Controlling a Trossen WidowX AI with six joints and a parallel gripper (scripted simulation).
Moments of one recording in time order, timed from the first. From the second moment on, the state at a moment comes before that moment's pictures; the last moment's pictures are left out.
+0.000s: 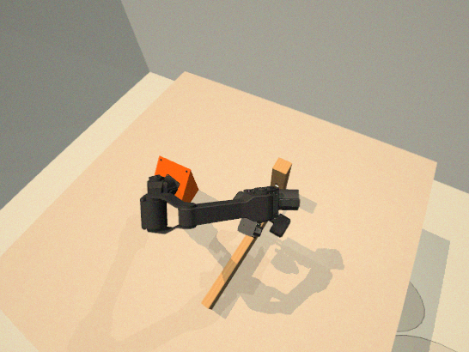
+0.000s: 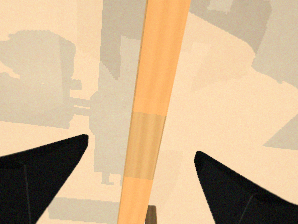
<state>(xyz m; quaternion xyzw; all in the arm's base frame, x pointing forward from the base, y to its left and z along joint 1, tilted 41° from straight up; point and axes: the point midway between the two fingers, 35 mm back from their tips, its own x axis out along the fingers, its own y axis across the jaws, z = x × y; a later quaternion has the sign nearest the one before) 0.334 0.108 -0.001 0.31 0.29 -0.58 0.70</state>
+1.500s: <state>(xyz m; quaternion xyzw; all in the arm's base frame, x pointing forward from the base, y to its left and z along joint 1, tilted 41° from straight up) 0.342 0.074 -0.042 0.31 0.29 -0.58 0.70</state>
